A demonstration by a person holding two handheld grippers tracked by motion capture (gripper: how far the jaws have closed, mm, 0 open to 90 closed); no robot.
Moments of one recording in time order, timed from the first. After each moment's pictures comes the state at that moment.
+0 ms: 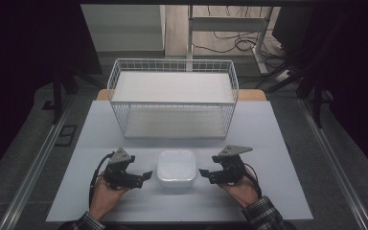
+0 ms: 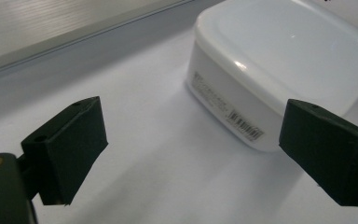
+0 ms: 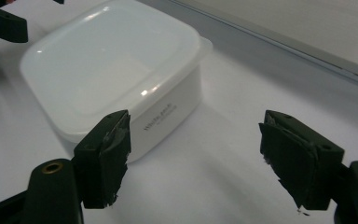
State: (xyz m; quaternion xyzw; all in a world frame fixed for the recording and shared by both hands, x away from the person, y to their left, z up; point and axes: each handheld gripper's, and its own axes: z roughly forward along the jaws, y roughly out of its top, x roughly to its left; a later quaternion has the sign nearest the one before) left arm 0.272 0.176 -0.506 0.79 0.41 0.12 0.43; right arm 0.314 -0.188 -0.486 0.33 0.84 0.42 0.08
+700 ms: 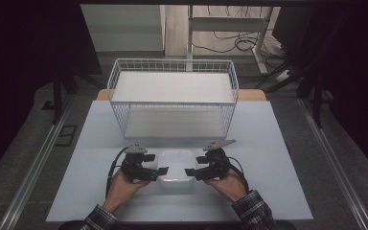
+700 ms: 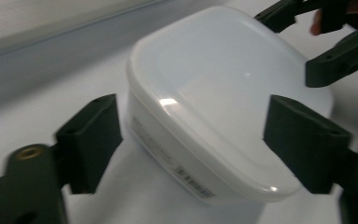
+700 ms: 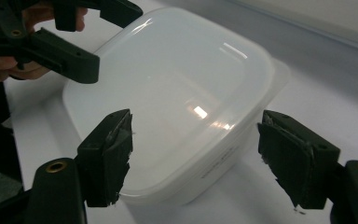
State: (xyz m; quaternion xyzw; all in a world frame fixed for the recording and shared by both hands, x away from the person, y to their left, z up) left arm 0.301 0.143 -0.511 0.79 0.39 0.01 0.47; right arm 0.329 -0.148 -0.489 0.32 0.85 0.41 0.00
